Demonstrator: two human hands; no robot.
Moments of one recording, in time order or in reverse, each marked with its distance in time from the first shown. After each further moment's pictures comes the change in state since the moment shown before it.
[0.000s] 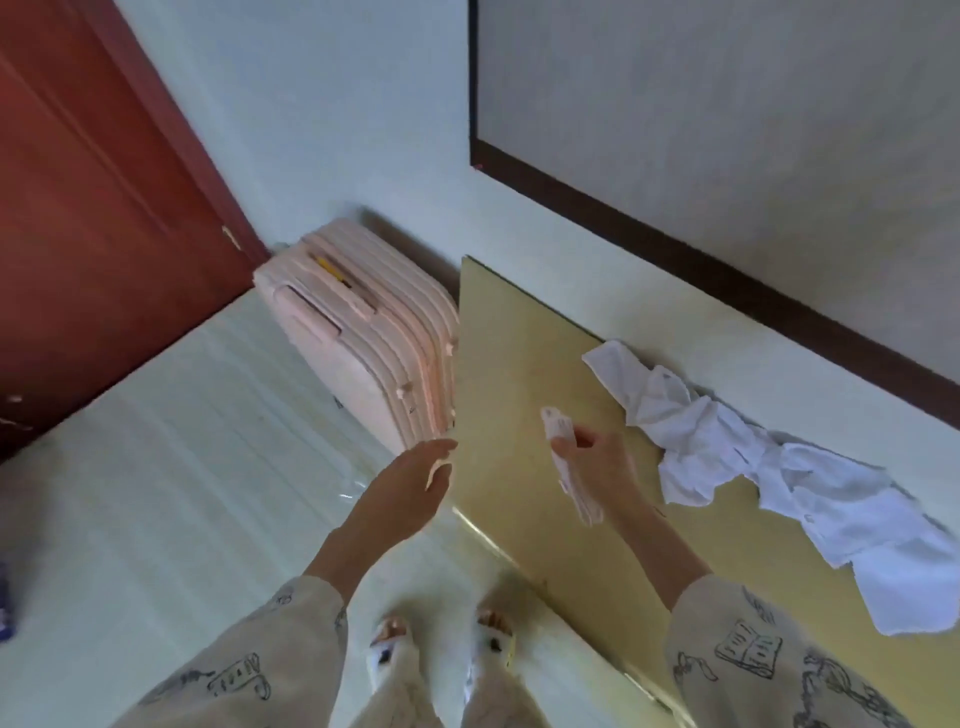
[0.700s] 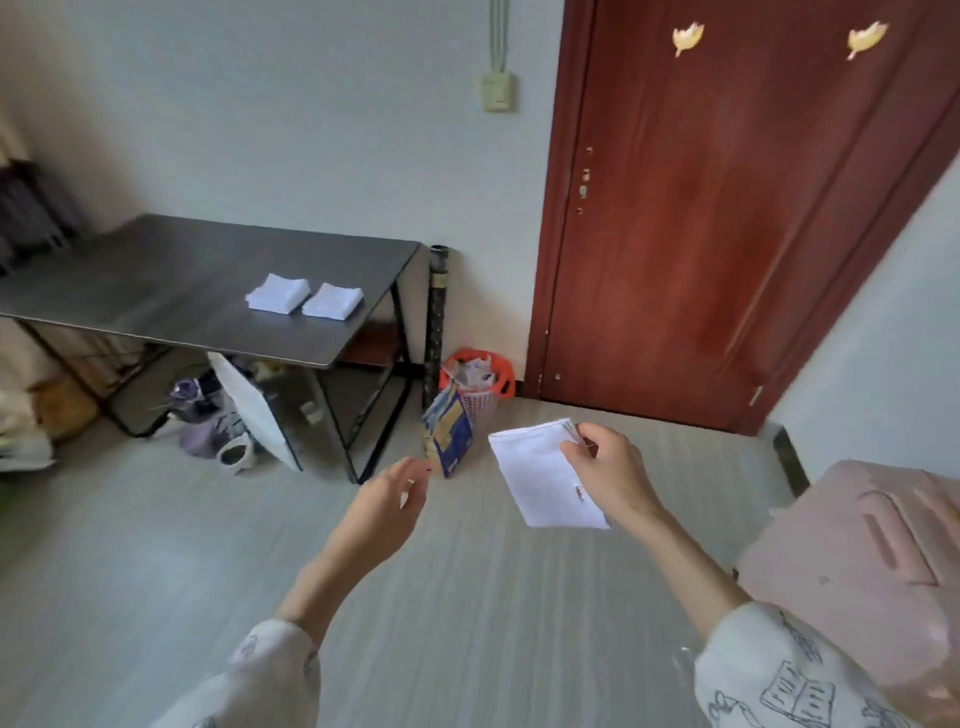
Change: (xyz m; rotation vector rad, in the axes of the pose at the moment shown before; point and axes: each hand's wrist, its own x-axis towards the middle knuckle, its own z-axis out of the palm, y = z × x) left_hand -0.562 -0.241 -0.236 -0.055 1.013 -0.766; right_hand -0.380 -0.121 0.503 -0.535 -0.799 -1.017
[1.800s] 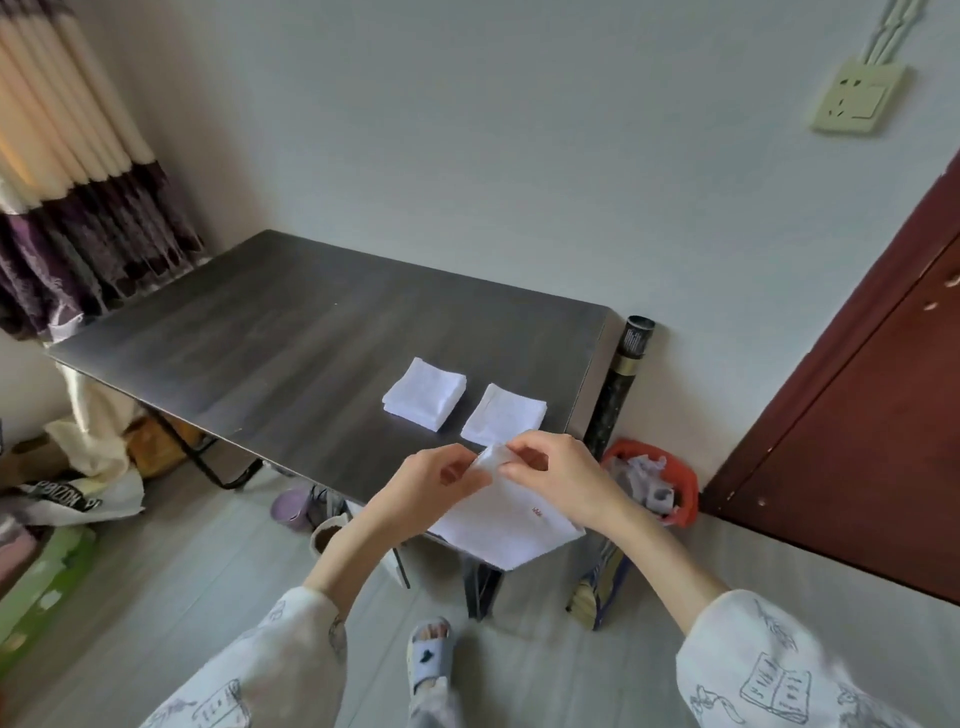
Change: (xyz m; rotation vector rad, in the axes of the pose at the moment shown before) left_hand 0.448 -0.323 -0.238 -0.147 -0.096 -0.163; right_hand 0.459 -0.260 0.401 0.024 -0.534 -0.303
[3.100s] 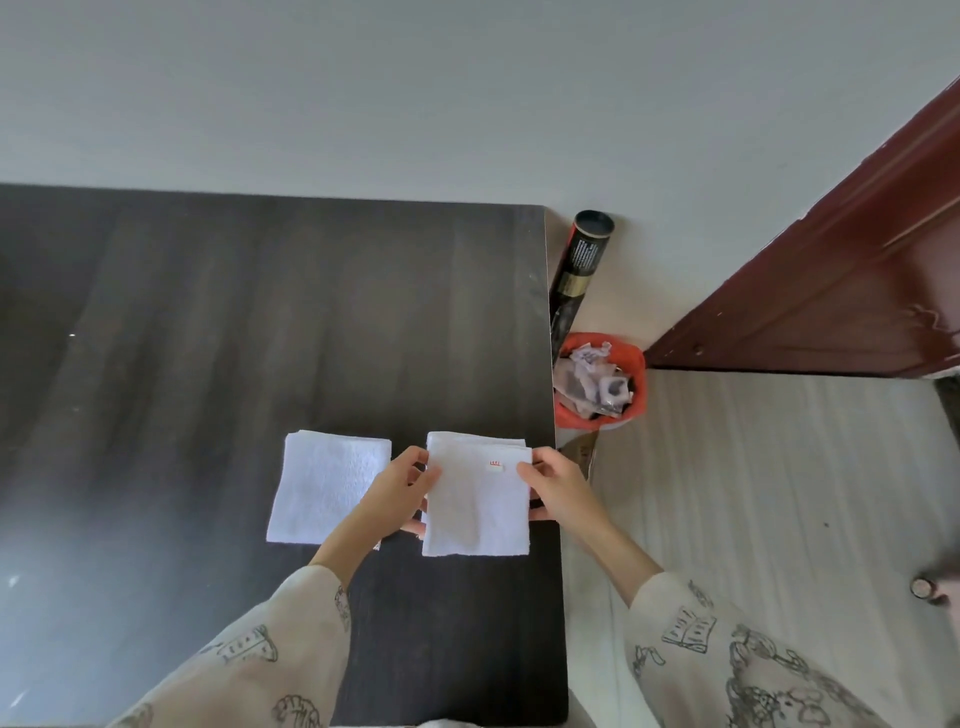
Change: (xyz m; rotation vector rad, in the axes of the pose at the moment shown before) left_hand 0.339 -0.141 0.024 -0.096 -0.555 -0.399; right_hand 0.240 0.174 0.020 0.564 0.297 0.878
